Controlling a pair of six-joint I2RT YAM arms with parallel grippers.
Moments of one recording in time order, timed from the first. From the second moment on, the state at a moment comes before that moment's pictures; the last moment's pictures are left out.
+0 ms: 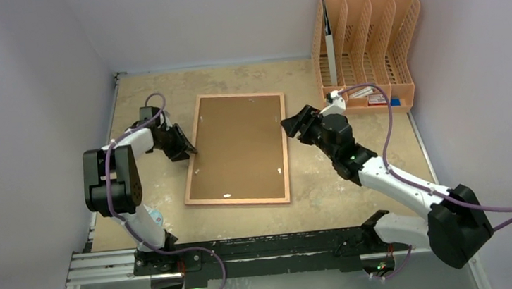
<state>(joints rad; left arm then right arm) 0.05 1.78 1.04 -0.43 0.38 -0.49 0.56 1.16 0.64 0.19 0.16 0.83</state>
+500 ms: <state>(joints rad) -0.07 1.64 0.85 -0.34 0.46 -0.57 0.55 1.15 0.60 0.32 -0.01 0.76</state>
